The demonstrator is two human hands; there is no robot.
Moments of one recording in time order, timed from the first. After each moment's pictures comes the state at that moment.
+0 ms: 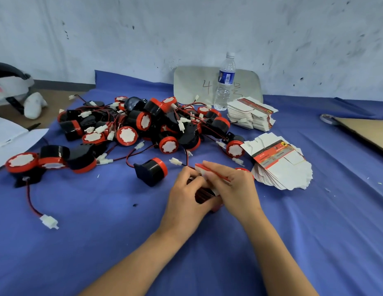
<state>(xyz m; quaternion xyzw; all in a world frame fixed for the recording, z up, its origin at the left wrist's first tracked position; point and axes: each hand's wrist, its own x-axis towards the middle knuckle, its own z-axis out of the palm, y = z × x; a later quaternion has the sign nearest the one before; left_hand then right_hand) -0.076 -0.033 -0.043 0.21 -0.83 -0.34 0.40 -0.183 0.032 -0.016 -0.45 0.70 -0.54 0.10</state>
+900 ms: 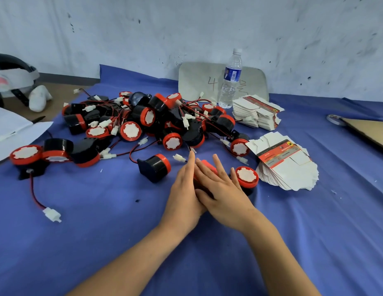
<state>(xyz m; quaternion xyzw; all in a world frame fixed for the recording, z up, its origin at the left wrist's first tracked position) -0.077 -0.050 -0.065 0.25 -0.82 -0.39 0.33 -0.177 0.028 -0.023 -0.61 0.77 -0.18 0.10</state>
